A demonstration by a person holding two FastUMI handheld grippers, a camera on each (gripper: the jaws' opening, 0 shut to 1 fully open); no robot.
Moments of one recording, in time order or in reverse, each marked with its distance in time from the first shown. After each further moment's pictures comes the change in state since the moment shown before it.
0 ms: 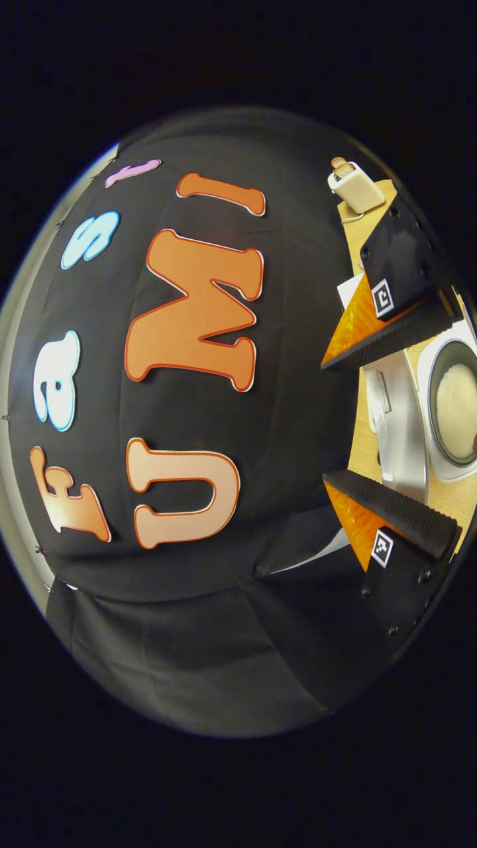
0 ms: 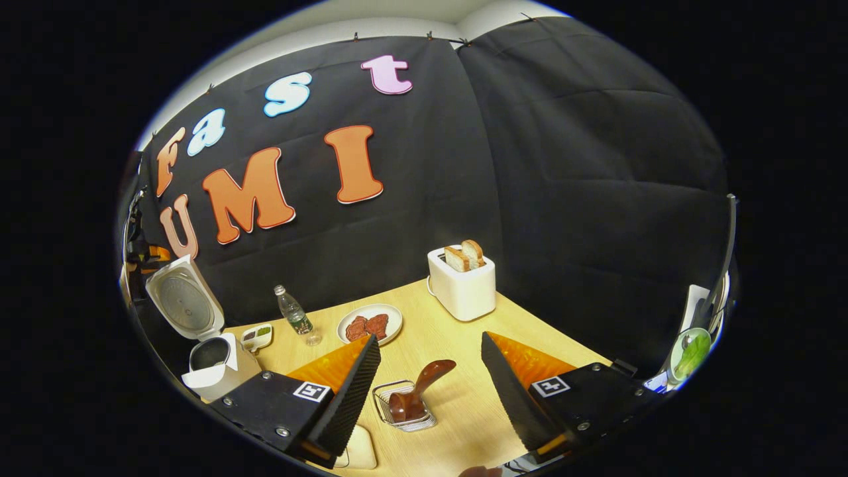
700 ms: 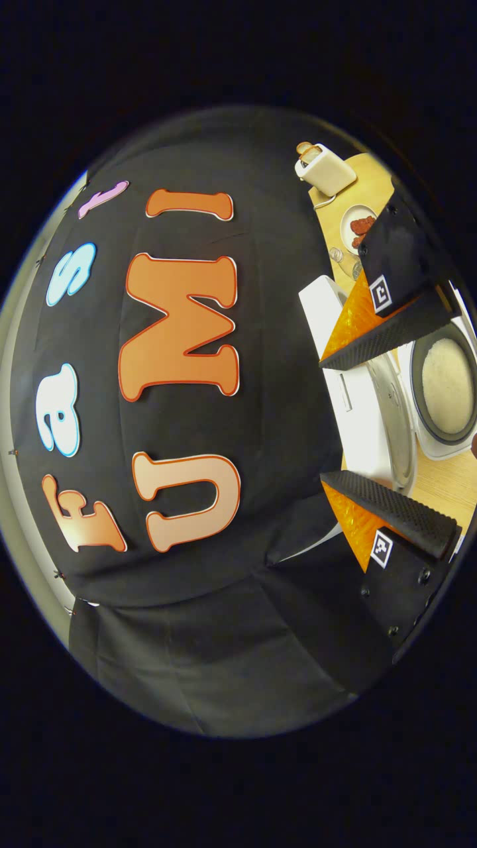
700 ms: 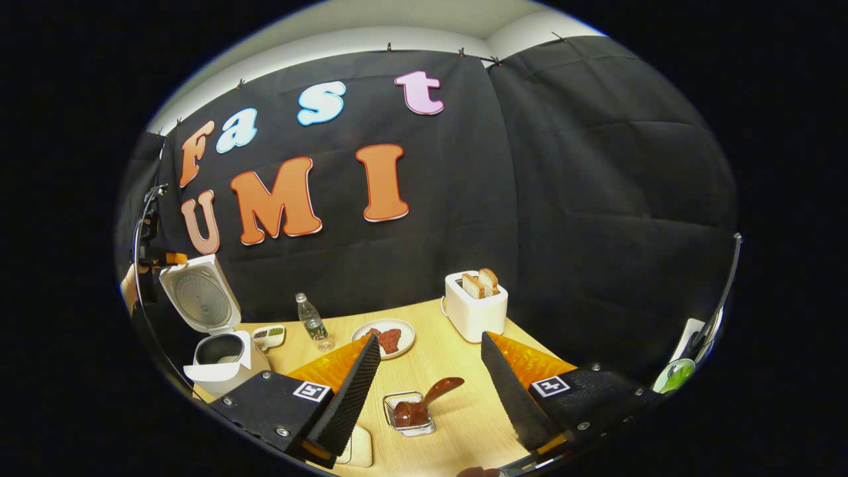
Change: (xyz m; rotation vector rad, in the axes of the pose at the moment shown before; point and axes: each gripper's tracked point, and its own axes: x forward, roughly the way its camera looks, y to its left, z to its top) left arm -0.033 -0.003 -0.016 0.080 -0.017 0.032; right arm -0.034 0.019 0.056 -0.087 -0.102 0.086
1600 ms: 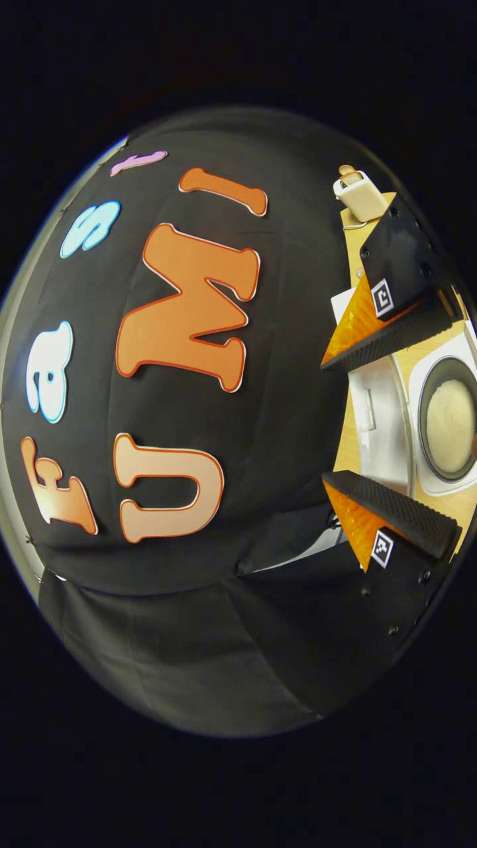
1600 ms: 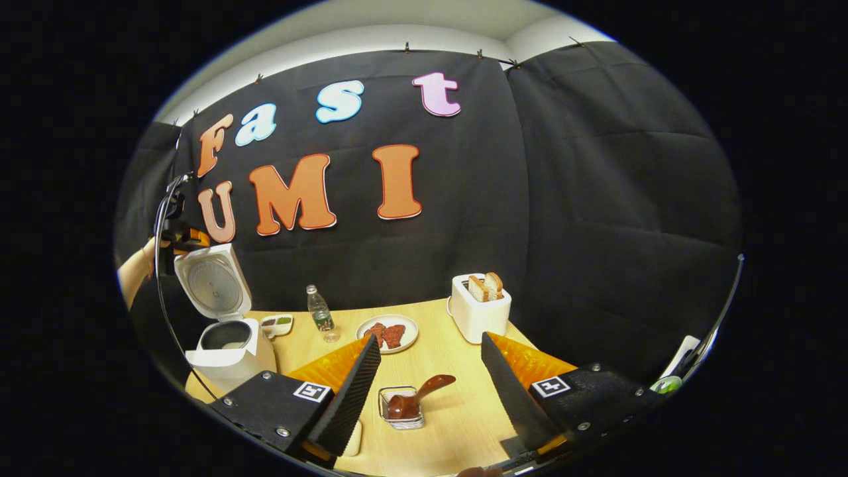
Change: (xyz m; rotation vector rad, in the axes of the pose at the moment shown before) left arm 0.036 -0.002 0.009 -0.161 0.102 0.011; right arm -0.011 -0.011 -0.005 -0.083 0.038 0.053
